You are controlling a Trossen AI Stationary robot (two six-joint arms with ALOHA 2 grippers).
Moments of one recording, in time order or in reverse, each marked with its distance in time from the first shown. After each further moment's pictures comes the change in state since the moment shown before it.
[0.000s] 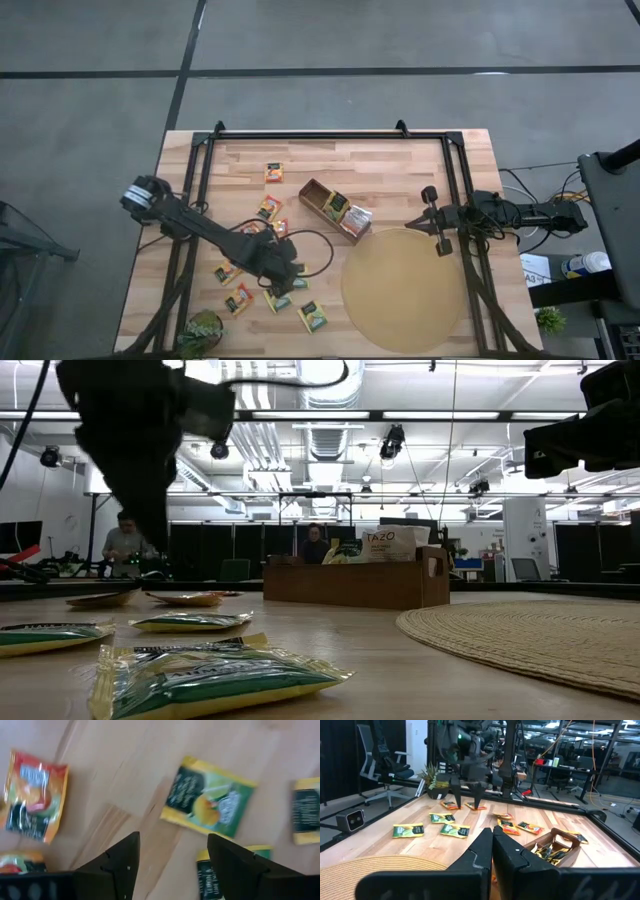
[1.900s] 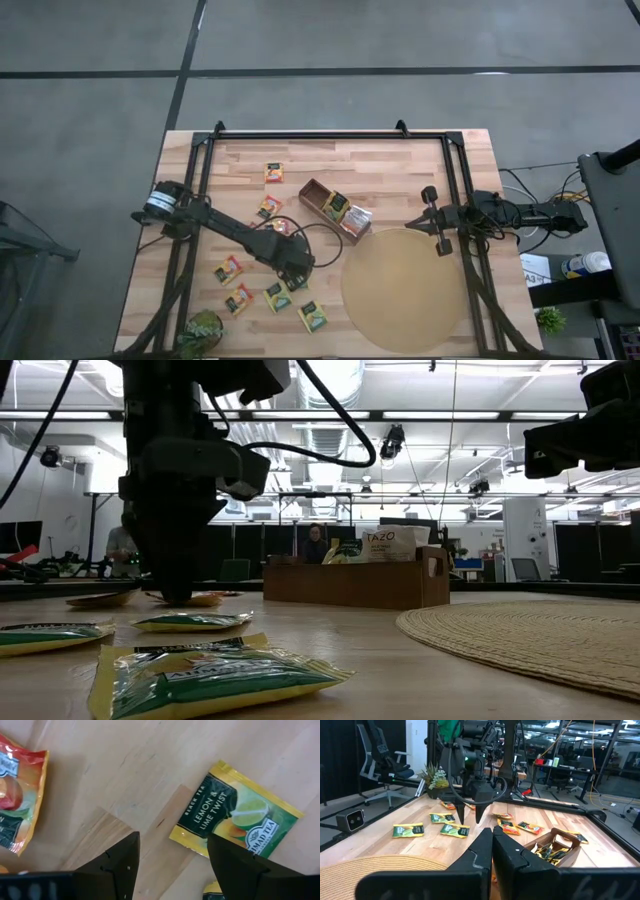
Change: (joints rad) left arm 0.101 0.174 0.088 -0.030 0.121 -0.051; right arm 0.000 0.001 0.000 0.000 0.000 0.000
